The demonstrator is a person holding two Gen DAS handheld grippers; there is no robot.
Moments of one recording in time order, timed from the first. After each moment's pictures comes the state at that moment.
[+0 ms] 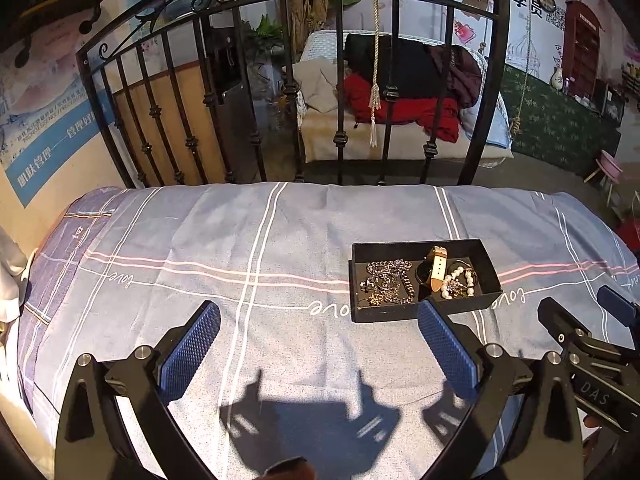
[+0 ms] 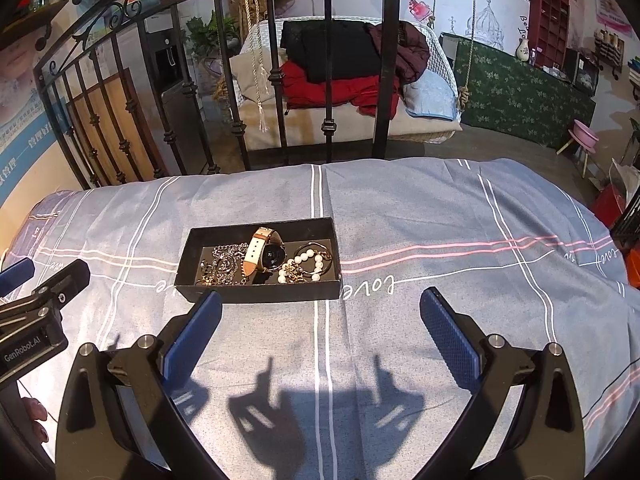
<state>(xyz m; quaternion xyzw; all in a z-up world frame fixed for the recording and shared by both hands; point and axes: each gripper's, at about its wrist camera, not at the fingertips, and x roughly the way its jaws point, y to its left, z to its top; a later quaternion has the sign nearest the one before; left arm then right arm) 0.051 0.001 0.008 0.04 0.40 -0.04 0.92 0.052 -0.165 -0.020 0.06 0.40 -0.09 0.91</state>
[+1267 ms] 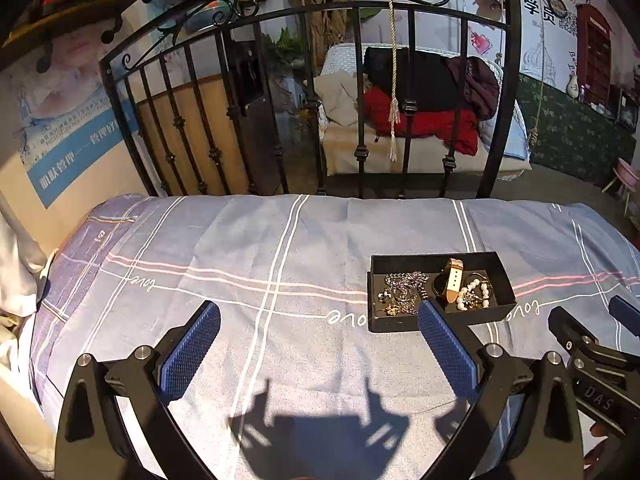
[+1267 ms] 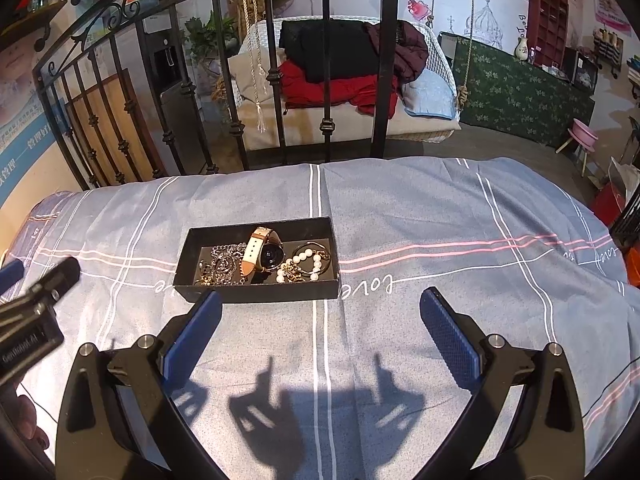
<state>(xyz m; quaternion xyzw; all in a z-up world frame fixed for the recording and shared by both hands) 0.041 -0.003 0.012 0.05 0.37 0.00 0.93 0.053 -0.169 -0.018 0.06 0.40 -0.10 0.91</state>
